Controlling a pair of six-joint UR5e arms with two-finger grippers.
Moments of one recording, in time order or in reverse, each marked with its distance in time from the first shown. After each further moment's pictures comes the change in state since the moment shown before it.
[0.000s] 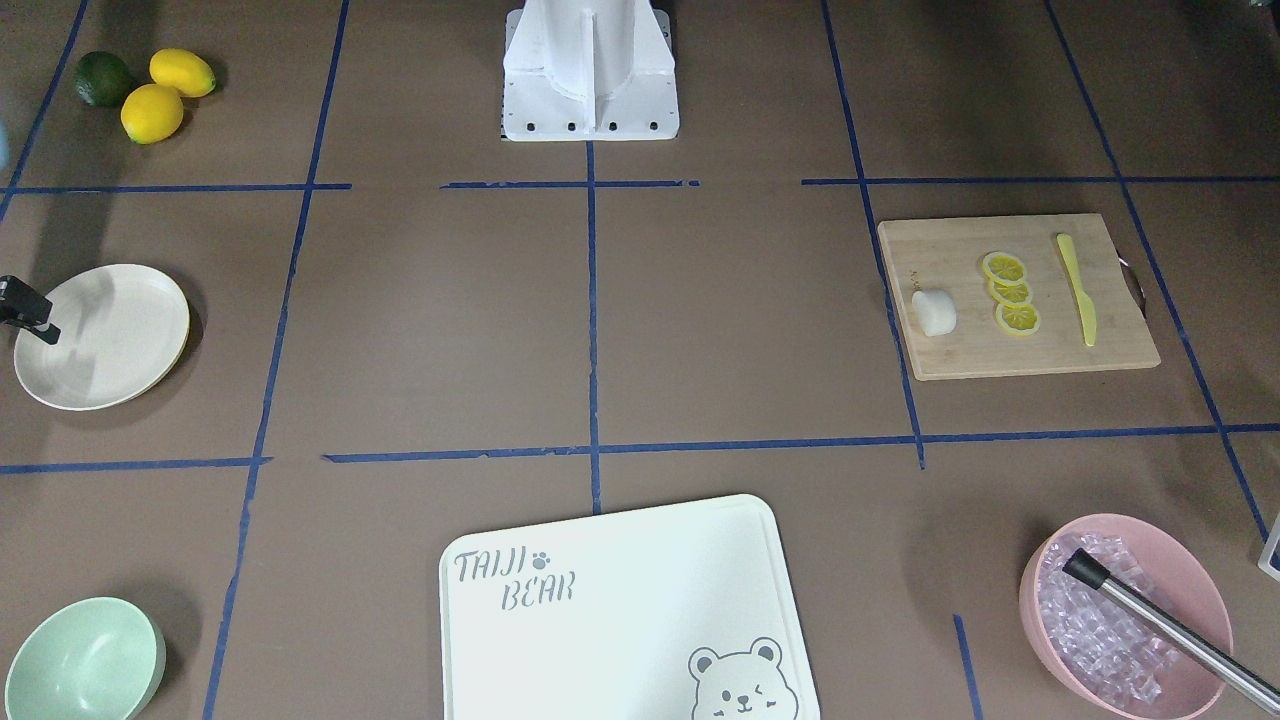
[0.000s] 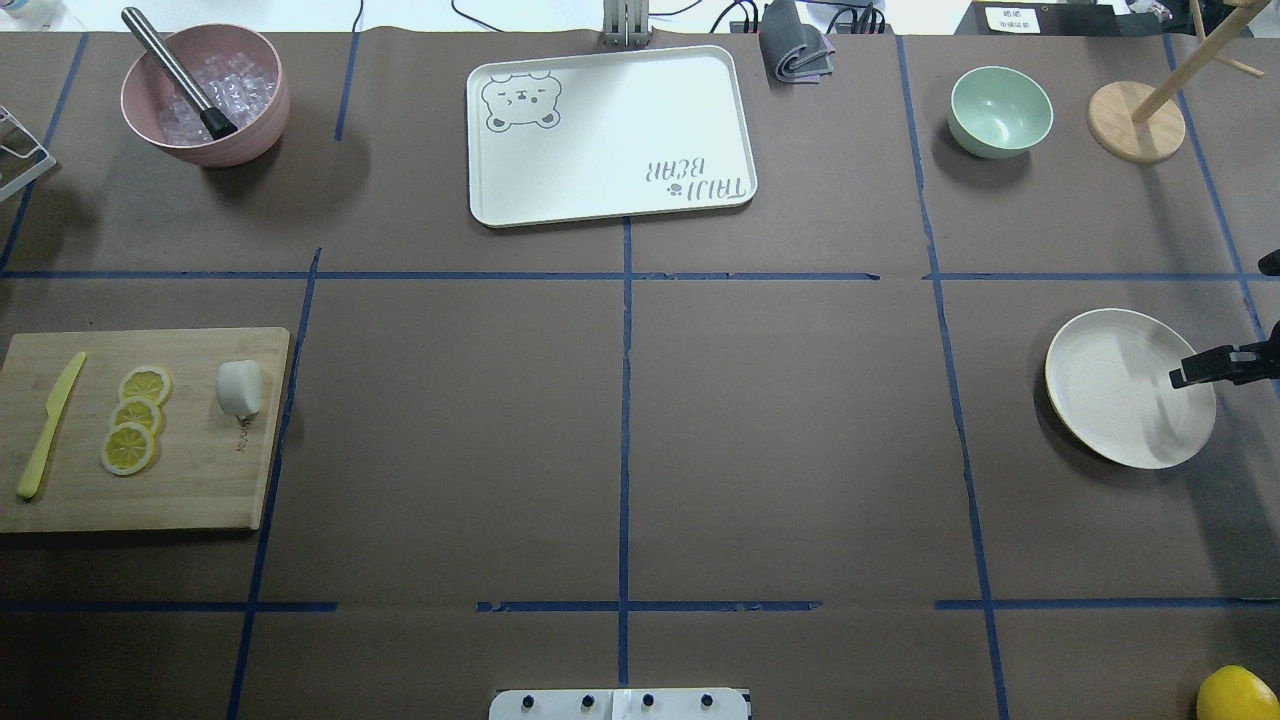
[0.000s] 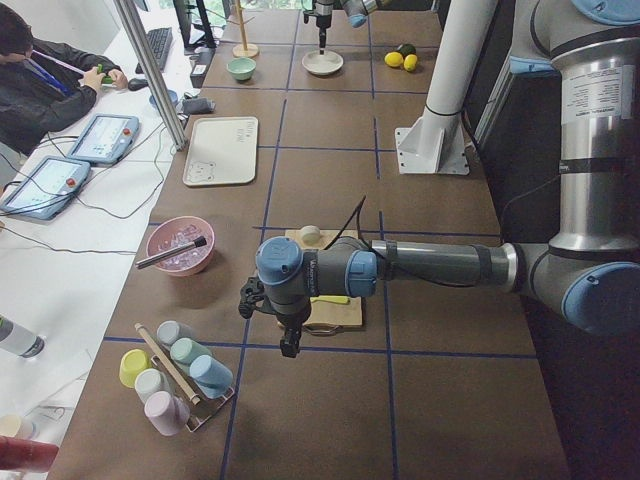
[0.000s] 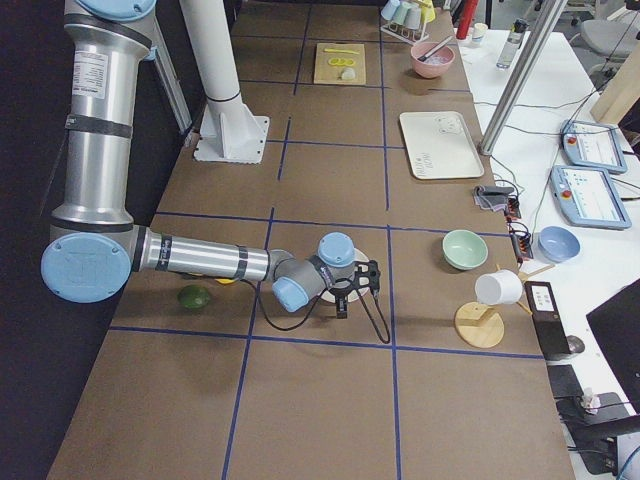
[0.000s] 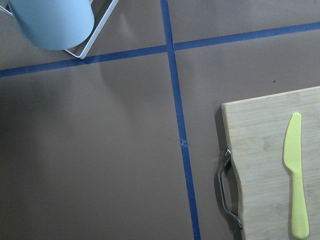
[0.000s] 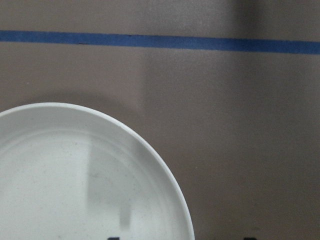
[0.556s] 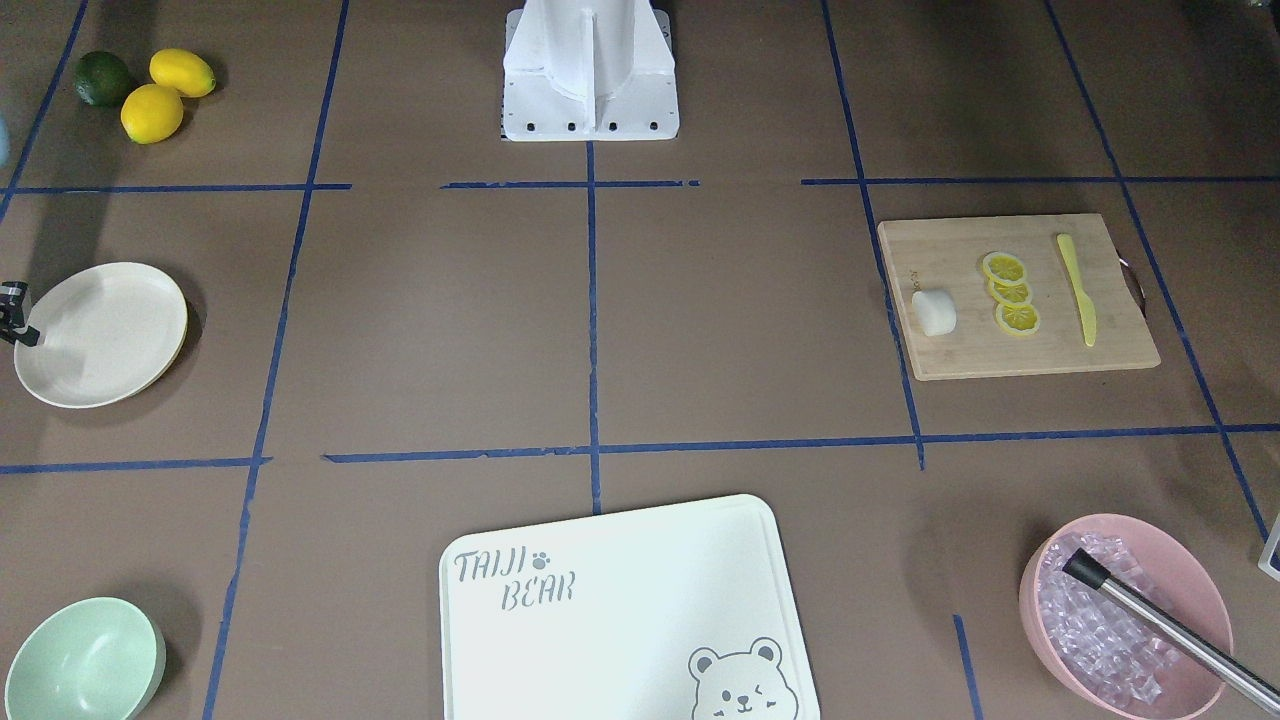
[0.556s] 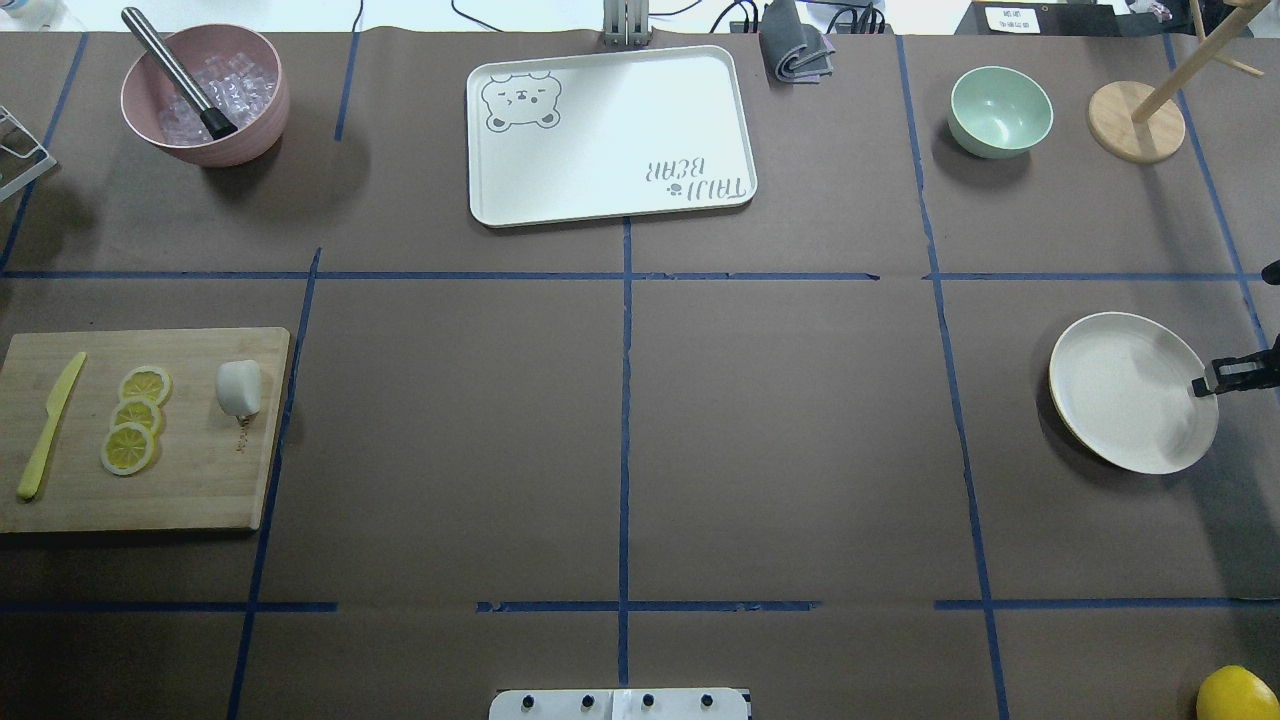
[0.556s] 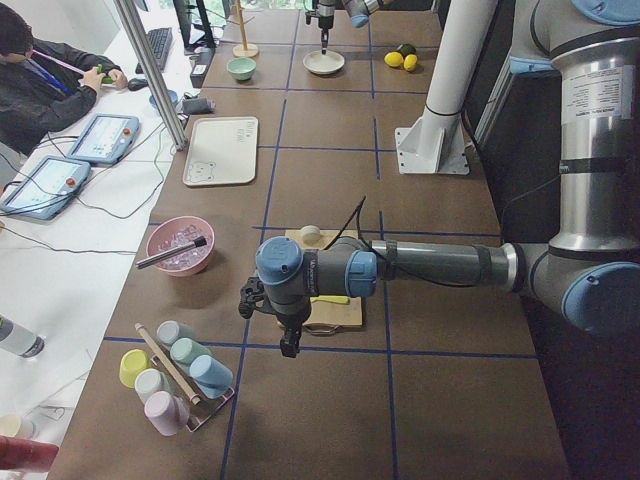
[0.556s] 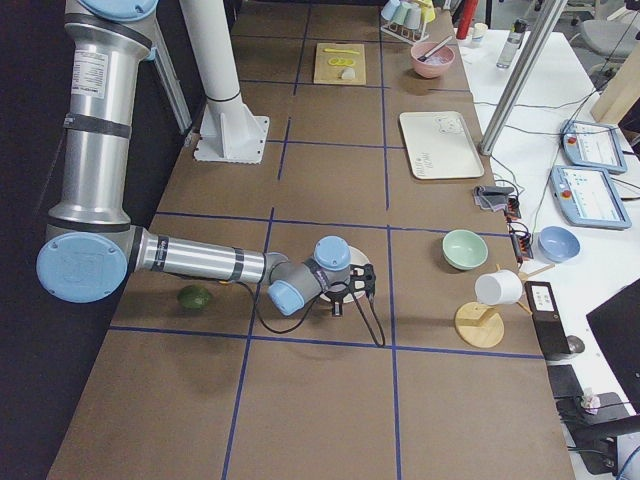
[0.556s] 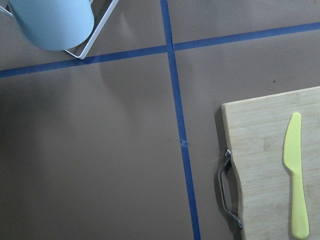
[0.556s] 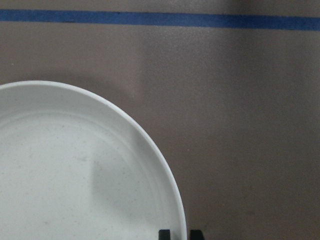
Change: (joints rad) left arm 0.000 0.000 0.000 0.000 0.000 0.000; right arm -0.004 -0.011 0.003 0.008 0.000 0.001
